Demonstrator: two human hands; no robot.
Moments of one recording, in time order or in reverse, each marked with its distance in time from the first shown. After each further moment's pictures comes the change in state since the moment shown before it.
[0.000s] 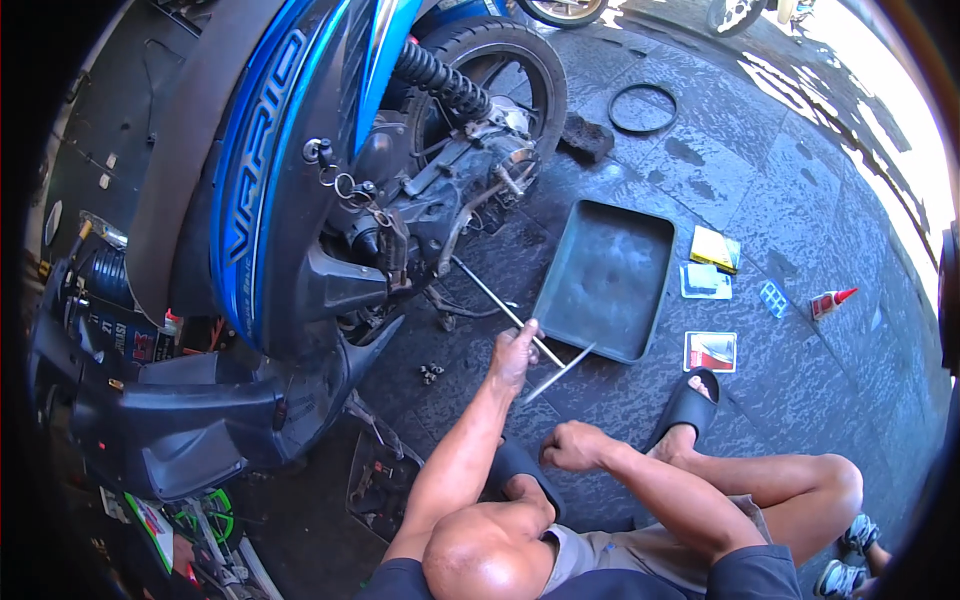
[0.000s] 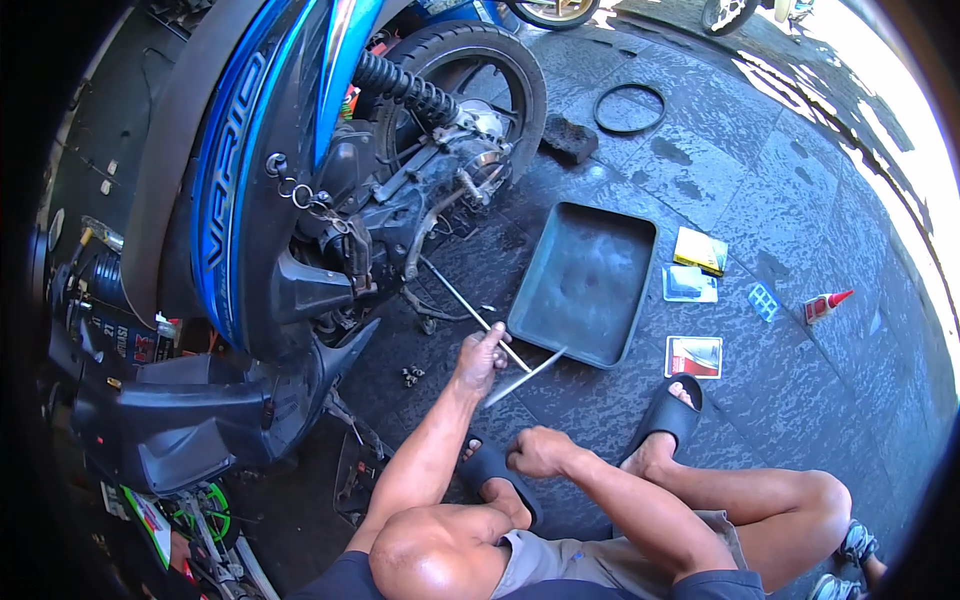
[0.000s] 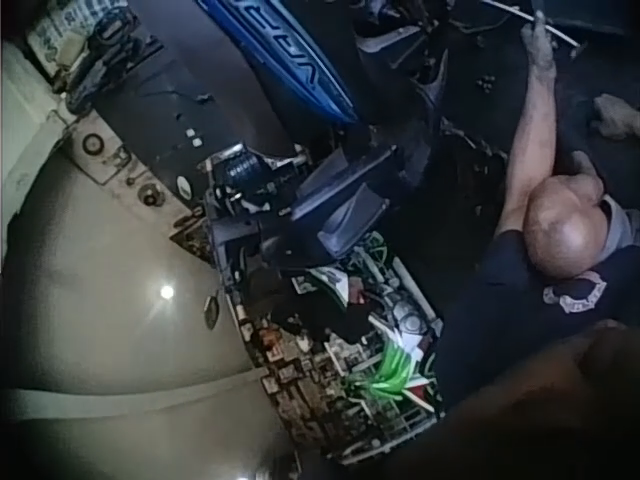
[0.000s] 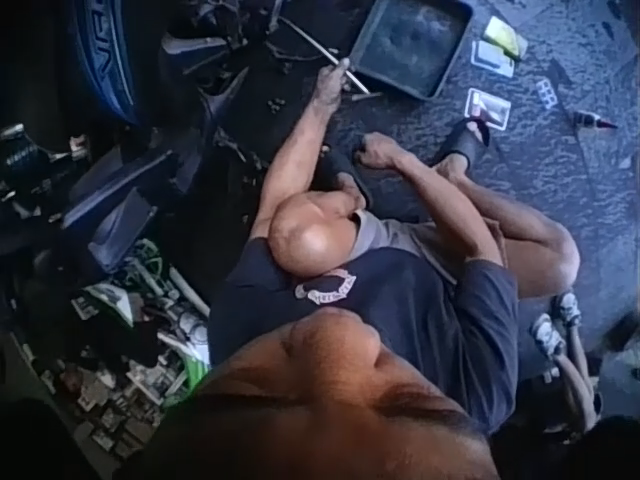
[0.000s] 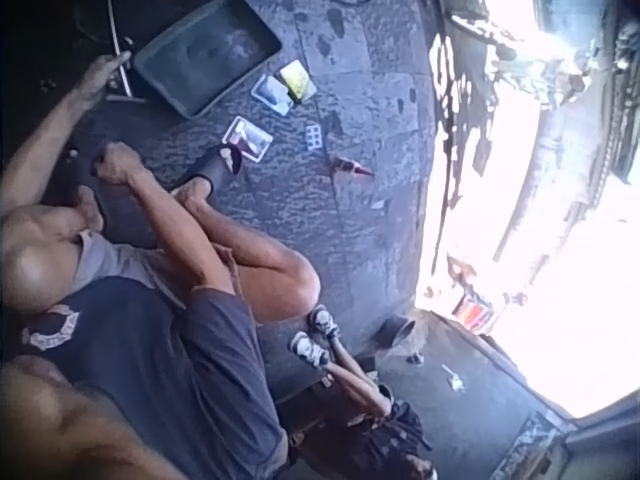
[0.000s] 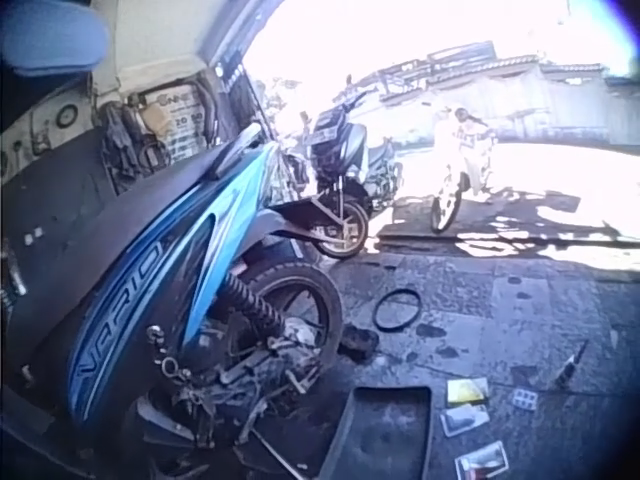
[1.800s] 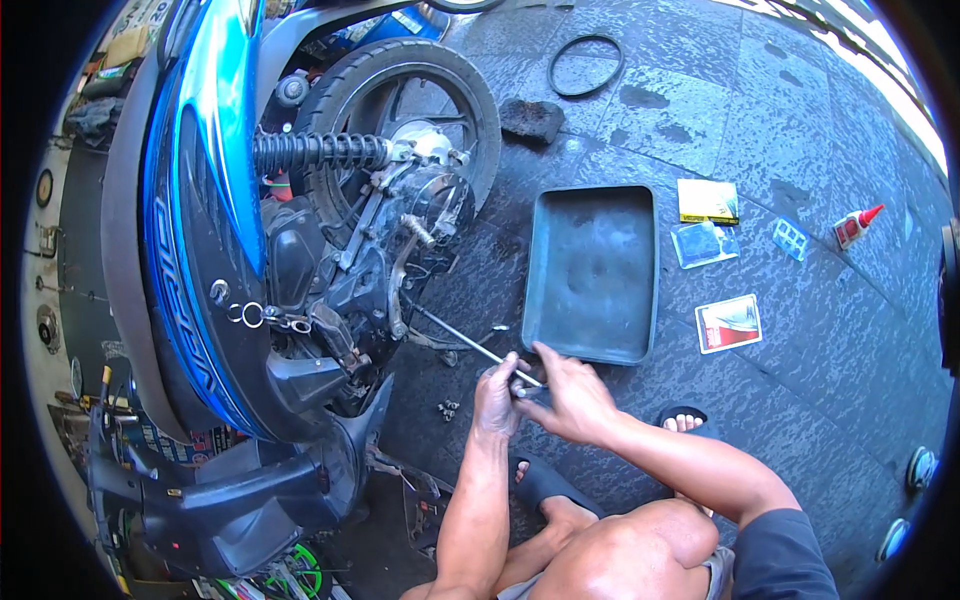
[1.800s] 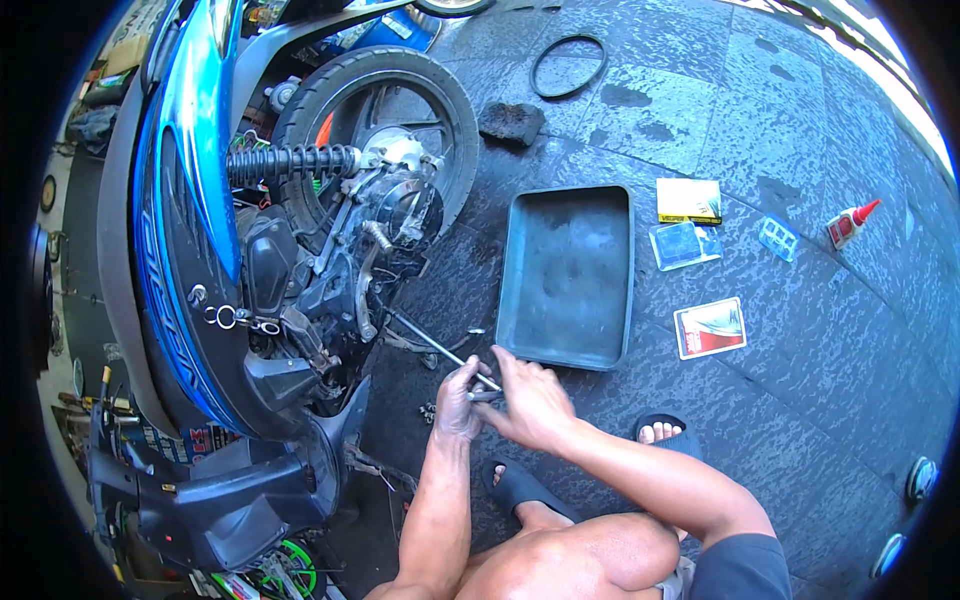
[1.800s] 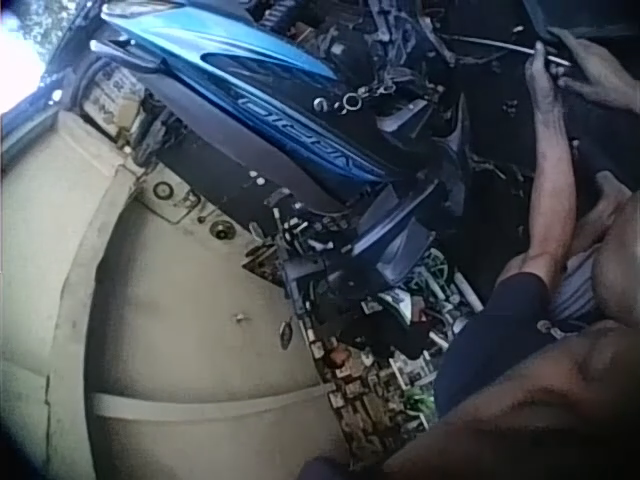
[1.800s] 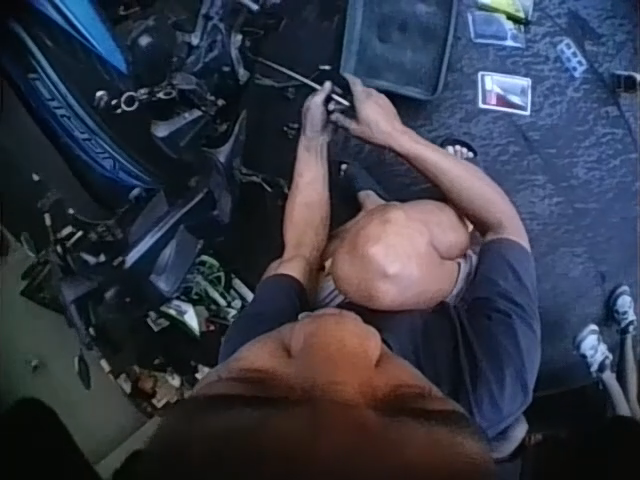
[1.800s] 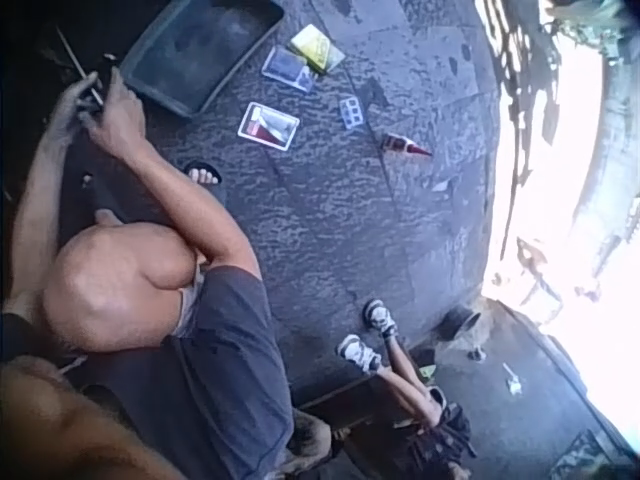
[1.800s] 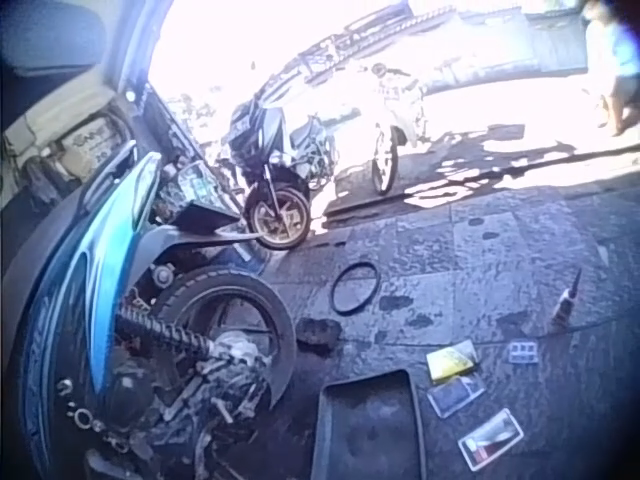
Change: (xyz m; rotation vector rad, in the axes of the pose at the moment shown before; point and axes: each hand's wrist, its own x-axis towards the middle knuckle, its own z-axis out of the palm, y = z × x) left_hand -0.011 0.024 0.026 -0.056 0.008 -0.177; right_hand 0.014 0.004 -0.087 0.134 0.957 -0.190
